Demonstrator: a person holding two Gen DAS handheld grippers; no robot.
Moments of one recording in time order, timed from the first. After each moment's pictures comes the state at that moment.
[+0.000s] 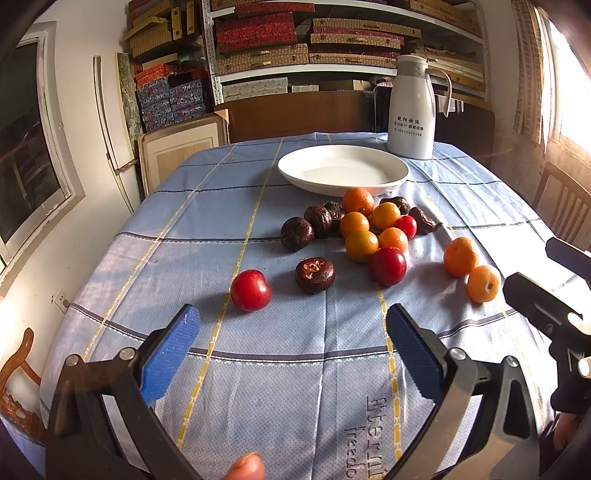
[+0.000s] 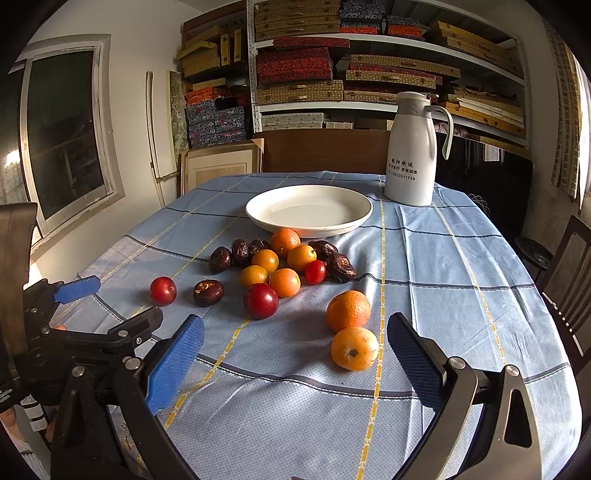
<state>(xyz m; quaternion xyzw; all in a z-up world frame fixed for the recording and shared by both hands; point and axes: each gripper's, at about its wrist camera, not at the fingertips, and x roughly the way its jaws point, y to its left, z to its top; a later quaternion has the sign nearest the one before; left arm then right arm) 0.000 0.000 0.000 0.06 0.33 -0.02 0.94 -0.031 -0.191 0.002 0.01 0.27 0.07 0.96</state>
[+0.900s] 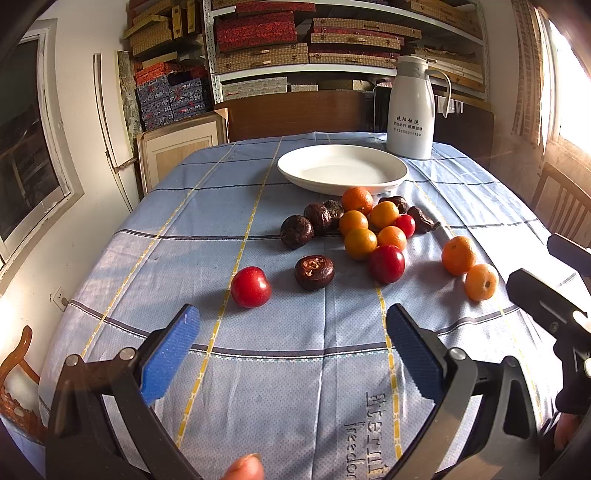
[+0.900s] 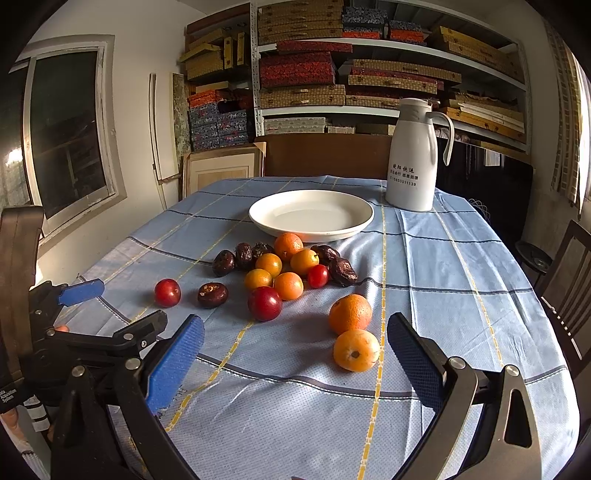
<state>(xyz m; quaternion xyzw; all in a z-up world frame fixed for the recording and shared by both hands) -0.005 0.003 -0.008 0.06 0.33 -0.02 0.94 -0.037 -0.187 0.008 0.00 0.27 0.07 0.96</state>
